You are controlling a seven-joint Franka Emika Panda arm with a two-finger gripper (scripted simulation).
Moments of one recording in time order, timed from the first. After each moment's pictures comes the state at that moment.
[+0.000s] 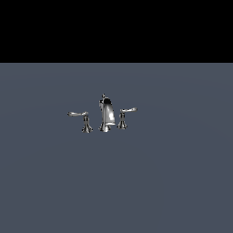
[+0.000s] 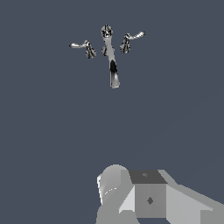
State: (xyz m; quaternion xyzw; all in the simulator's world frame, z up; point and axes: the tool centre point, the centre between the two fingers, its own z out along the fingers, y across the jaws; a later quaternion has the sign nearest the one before) arm -0.252 0.006 0.476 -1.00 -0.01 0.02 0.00
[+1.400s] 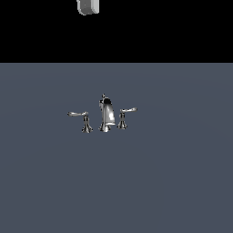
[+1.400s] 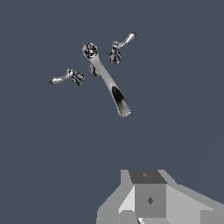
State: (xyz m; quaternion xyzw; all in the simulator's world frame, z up) arm -0.157 0.045 0.374 -0.99 0.17 0.02 0.00
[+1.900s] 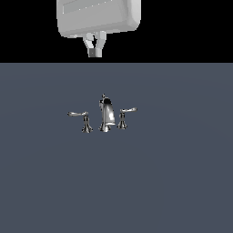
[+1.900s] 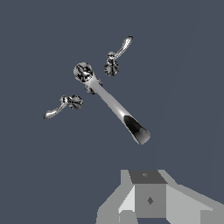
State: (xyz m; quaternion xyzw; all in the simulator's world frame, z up) arm -0.092 0.050 0.310 -0.96 0.28 0.02 0.00
